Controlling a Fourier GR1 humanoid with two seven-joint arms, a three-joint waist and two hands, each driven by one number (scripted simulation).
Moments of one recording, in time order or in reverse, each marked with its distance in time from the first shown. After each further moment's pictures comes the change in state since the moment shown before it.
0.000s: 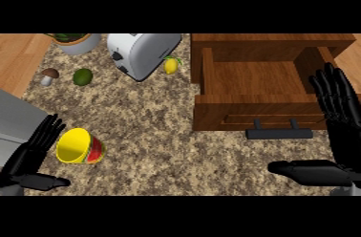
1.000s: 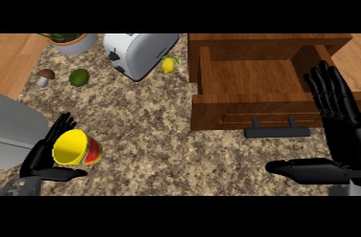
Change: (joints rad) left arm -0.183 0.003 -0.062 0.387 -0.095 0.127 -0.254; right arm -0.020 0.004 0.005 0.010 -0.008 0.022 0.006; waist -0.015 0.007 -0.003
